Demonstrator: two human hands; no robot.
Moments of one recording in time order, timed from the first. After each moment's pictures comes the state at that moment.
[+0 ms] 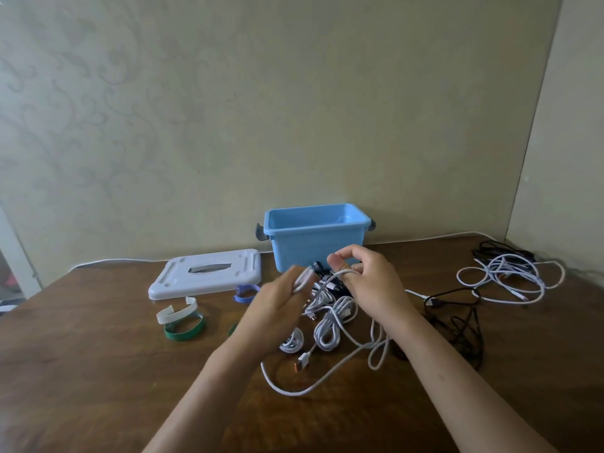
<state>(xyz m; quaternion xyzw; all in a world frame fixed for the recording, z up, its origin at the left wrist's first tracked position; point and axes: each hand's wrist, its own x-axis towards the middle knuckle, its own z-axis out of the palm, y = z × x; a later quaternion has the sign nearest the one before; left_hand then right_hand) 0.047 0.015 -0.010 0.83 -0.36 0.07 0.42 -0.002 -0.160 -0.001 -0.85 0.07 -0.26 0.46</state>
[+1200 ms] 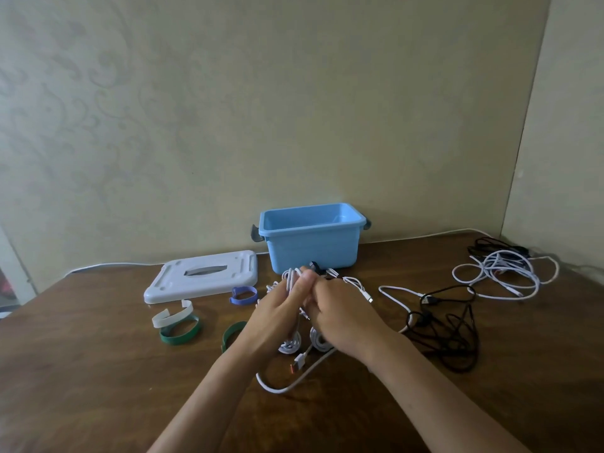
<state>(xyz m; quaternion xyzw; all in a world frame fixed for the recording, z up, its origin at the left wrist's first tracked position) 0.043 0.005 -0.022 0.74 -0.28 -0.10 0.60 -0.016 -0.122 -0.005 -0.95 -0.05 -0.18 0.25</state>
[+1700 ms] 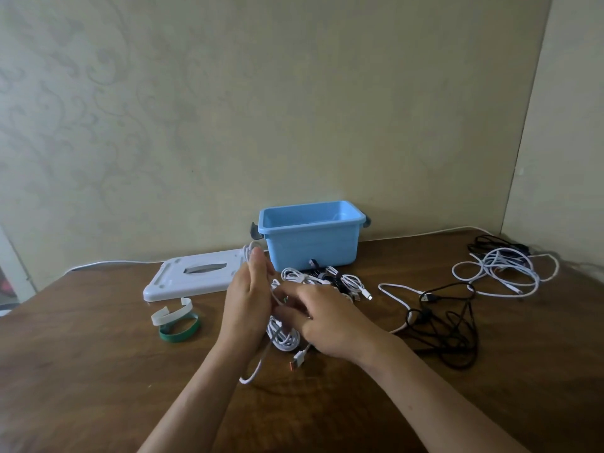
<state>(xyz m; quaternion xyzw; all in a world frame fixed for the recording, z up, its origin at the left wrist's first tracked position) 0.058 0.014 -0.016 0.74 -0.21 0.15 0.62 -0.011 -0.114 -0.013 -0.92 -0.14 -0.13 0.35</state>
